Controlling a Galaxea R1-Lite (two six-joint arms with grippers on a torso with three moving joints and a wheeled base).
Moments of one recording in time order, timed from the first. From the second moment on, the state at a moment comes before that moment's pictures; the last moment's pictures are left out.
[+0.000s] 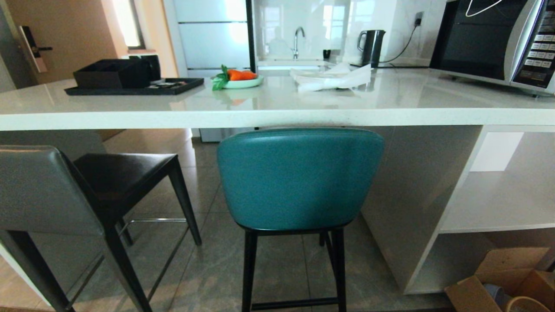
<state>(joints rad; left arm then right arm) 0.00 0.00 0.00 0.00 -0.03 0.09 0.00 0.00 -0.01 0.00 0.03 -0.06</state>
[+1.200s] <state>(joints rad) 0.00 0.00 0.00 0.00 -0.03 0.06 0.00 0.00 0.00 0.00 0.03 -0.05</state>
